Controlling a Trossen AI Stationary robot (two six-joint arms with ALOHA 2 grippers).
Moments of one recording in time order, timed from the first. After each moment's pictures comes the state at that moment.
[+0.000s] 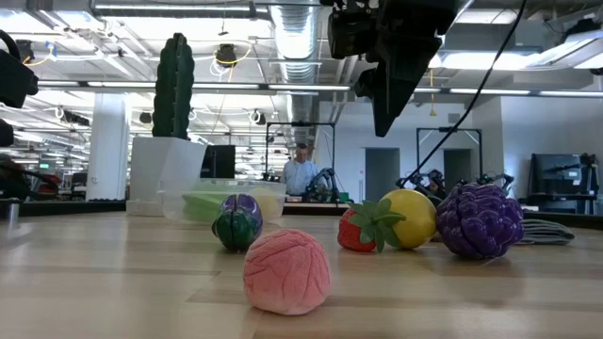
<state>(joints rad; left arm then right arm) -0.86 1.45 0.68 -0.64 -0.13 -1.11 0.06 1.80 1.50 -1.06 -0.13 0.05</state>
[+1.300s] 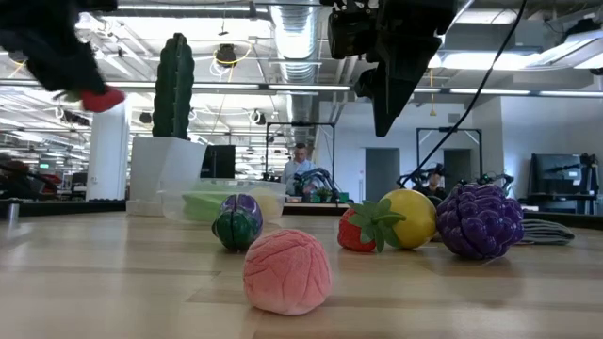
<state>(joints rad) -0.70 1.12 0.71 -0.65 -0.64 -1.02 0.06 1.80 1.50 -1.06 -0.13 0.06</state>
